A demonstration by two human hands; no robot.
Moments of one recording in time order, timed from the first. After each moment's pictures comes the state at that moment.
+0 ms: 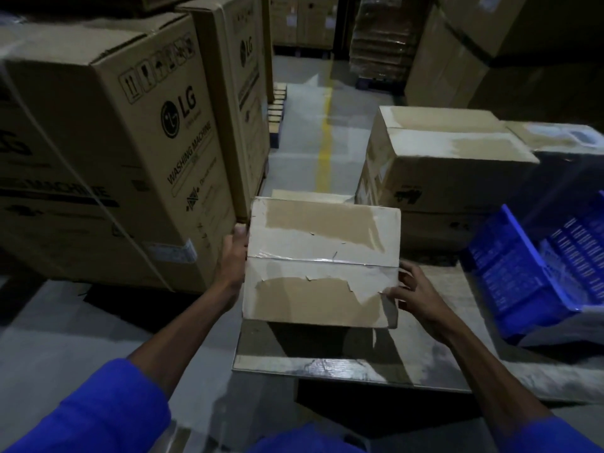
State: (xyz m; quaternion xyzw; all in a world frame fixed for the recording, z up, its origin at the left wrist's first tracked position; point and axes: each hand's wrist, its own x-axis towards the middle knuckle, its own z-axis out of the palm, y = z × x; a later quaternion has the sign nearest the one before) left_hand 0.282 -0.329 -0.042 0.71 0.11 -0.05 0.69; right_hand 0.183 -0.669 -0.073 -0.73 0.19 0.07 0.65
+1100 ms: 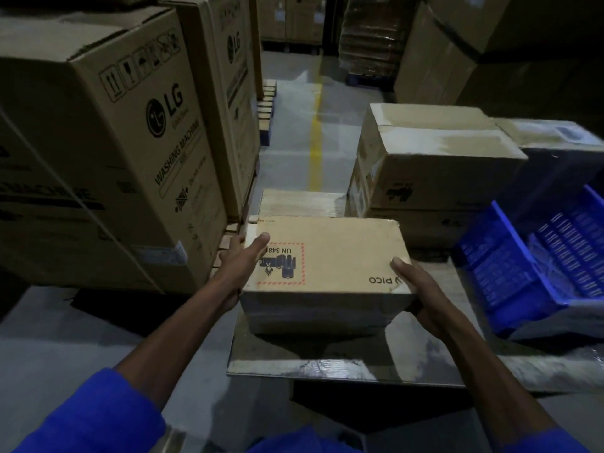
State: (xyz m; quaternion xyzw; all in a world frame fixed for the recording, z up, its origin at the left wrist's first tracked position) left_hand 0.302 -0.331 -0.053 0.74 0.12 -0.19 0.64; right_hand 0.178 -0.666 -0.045 -0.65 0.20 0.06 0.73
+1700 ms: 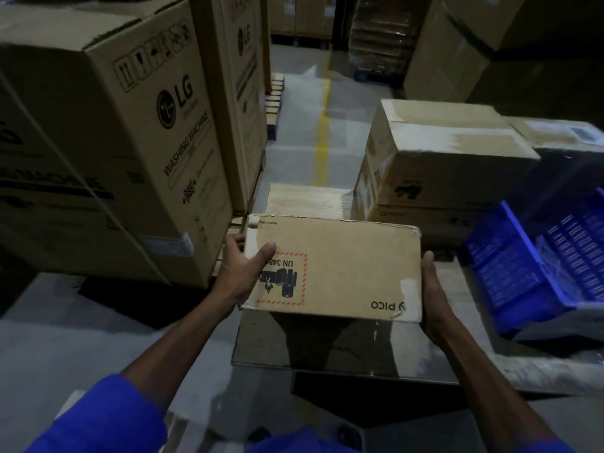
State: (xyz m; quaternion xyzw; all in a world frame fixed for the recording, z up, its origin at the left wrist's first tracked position) left_hand 0.275 -0.316 -0.059 0.76 0.06 -0.11 0.63; right_hand 0.170 -0.653 -0.054 -0.62 0.24 0.01 0.75
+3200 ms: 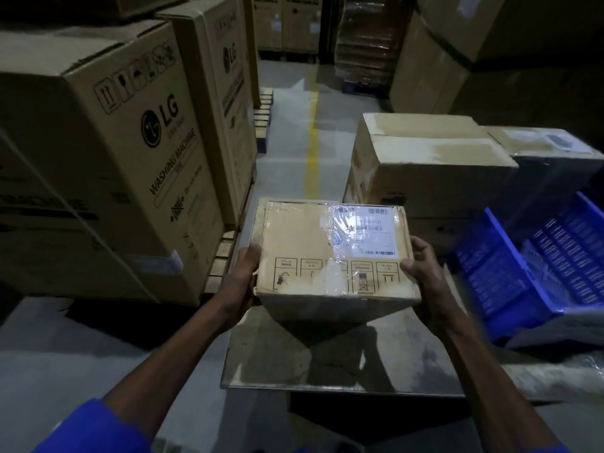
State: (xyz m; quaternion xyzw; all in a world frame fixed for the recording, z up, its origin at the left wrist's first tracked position) left_hand 0.269 -0.343 -0.027 0.65 -0.01 -0.27 0.71; right_hand 0.186 -0.668 -0.015 -0.62 0.11 -0.05 0.77
